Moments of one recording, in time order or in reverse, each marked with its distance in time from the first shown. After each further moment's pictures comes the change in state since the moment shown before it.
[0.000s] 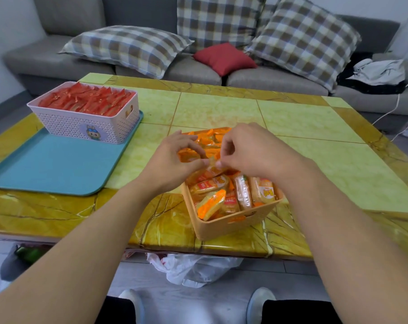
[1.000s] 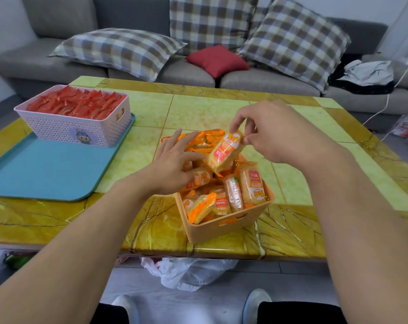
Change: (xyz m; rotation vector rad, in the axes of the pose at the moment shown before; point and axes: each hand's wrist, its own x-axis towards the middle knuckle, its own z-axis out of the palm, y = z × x) left_hand 0.013 0.002 0.005 0.442 -0.344 0.115; right_hand -0.011 0.031 -0.041 -0.002 0.181 -0.061
